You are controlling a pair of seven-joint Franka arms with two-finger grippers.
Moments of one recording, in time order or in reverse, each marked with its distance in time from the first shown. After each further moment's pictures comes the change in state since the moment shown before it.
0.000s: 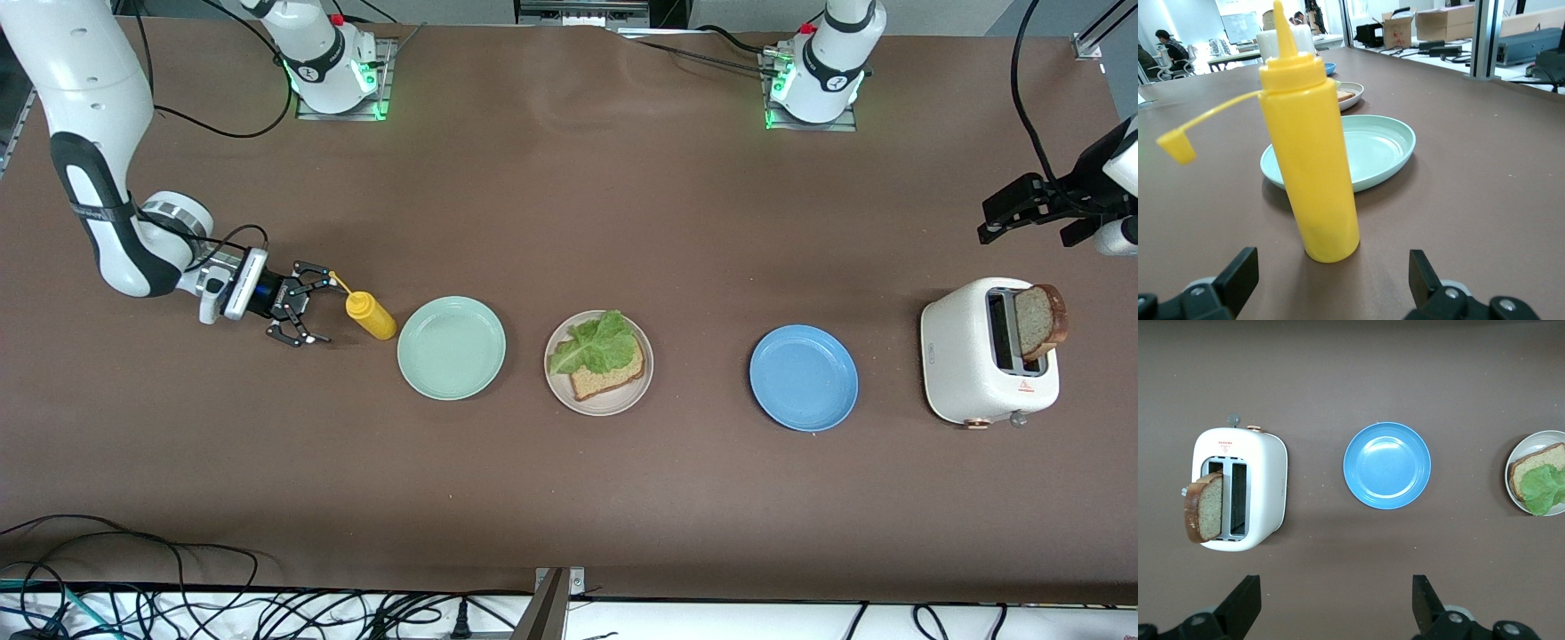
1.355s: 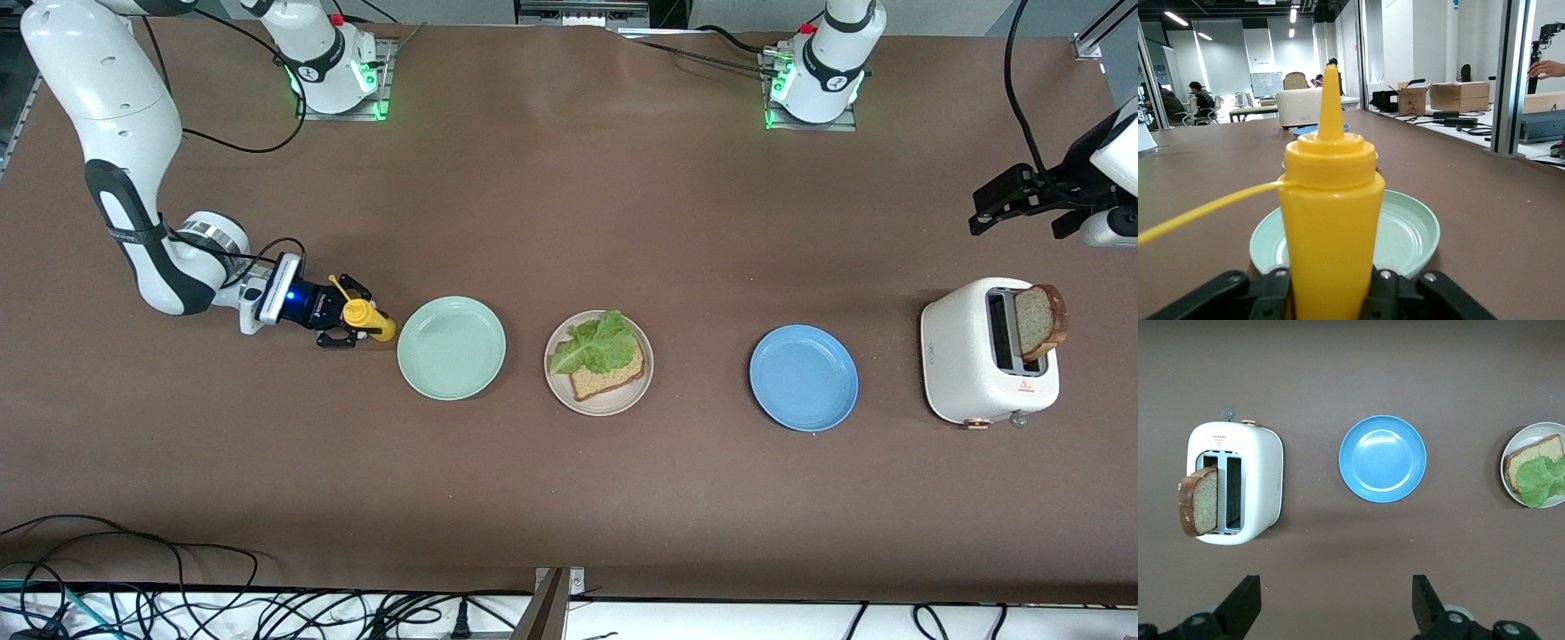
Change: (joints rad) left arm -0.010 -0.008 0.000 0.000 -0.001 -0.024 -0.006; right arm -0.007 0.067 0.095 0.062 0.118 -0.110 -0.084
